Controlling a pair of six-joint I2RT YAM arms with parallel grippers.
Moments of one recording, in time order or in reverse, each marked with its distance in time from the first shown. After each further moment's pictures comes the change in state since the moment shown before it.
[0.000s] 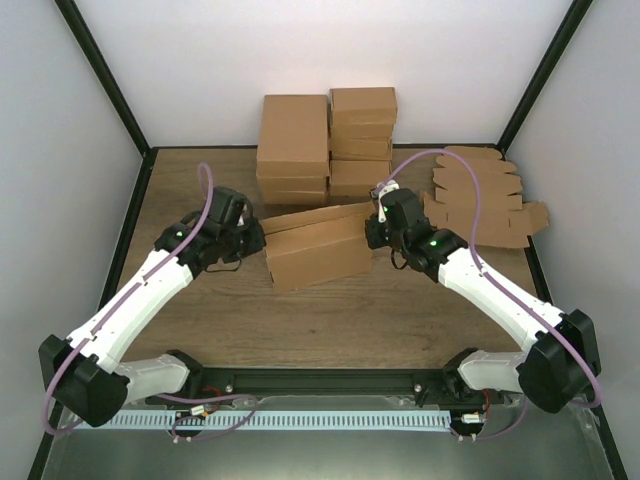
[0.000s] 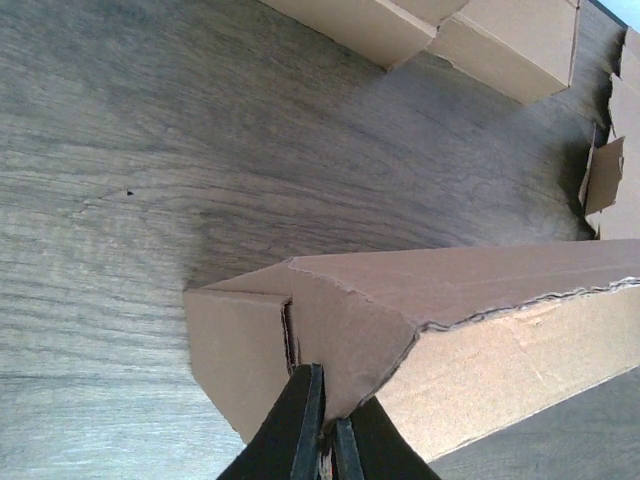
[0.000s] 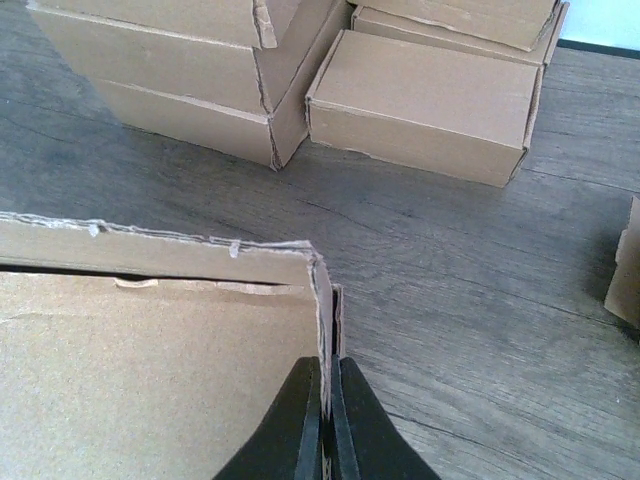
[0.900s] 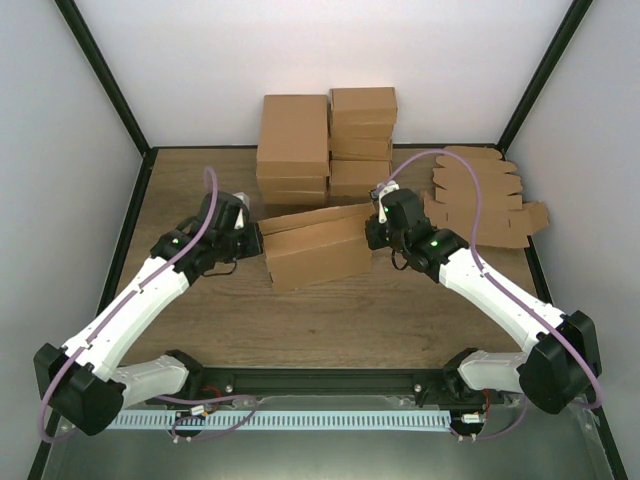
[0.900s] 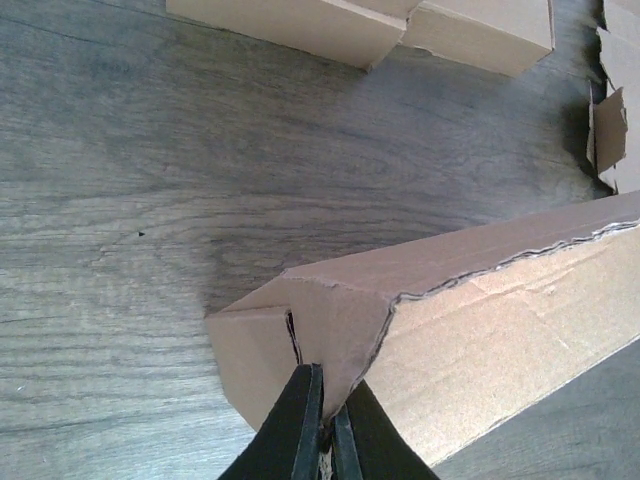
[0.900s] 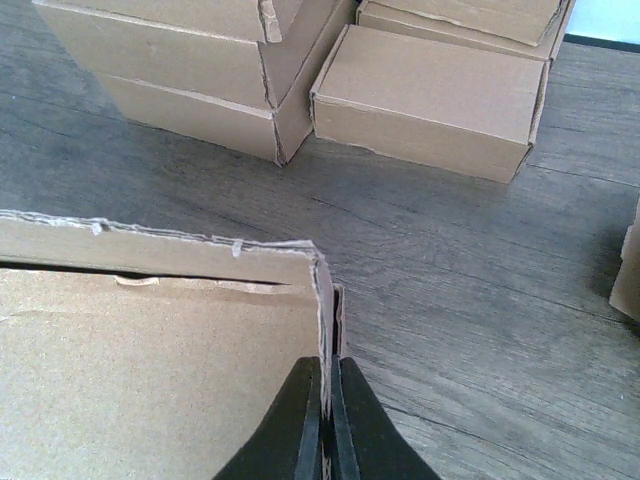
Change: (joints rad) left arm 0.000 -0.055 -0.056 0.050 0.000 0.189; right arm 0.000 -0.005 0.000 -0.008 -0.017 0.000
